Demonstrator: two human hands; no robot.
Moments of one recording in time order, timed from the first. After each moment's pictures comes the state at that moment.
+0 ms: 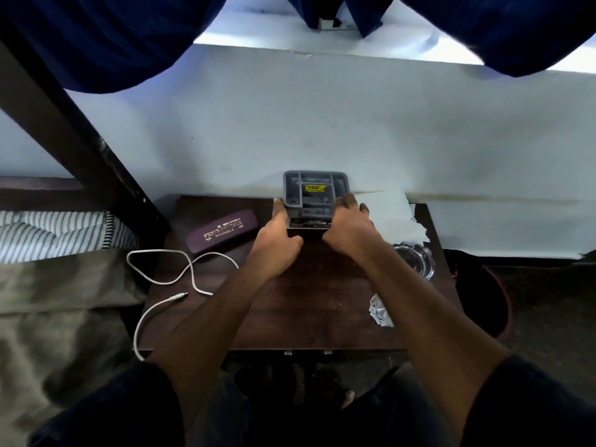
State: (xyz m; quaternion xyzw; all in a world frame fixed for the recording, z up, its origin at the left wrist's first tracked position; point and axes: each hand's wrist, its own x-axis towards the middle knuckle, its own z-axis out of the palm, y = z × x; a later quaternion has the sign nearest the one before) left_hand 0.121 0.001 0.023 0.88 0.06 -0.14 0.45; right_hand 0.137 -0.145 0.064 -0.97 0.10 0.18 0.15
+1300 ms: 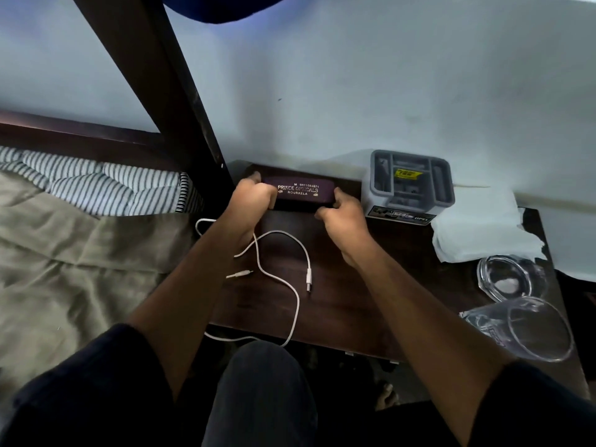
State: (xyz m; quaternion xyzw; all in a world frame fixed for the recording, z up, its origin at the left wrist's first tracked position) left_hand 0.153 0.148 0.027 0.75 0.24 -0.08 0.62; right_hand 0.163 -0.007 -0.021 -0.83 0.12 0.11 0.54
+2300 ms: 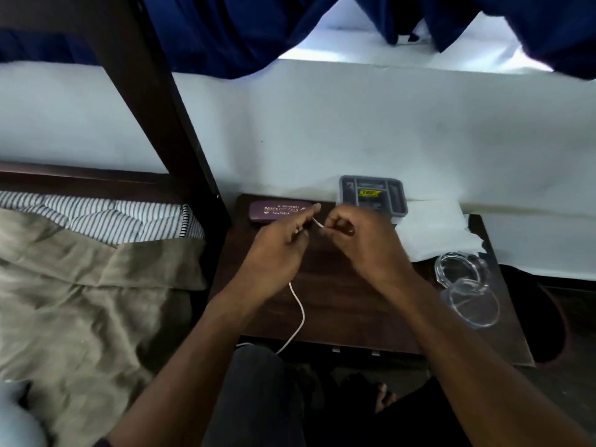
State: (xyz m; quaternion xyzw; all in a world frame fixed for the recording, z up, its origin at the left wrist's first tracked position) left_hand 0.062 0.099 0.098 0.86 -0.06 0.00 0.50; right_hand 0.083 -0.069 0.099 -0.92 -0.10 -0.03 0.39
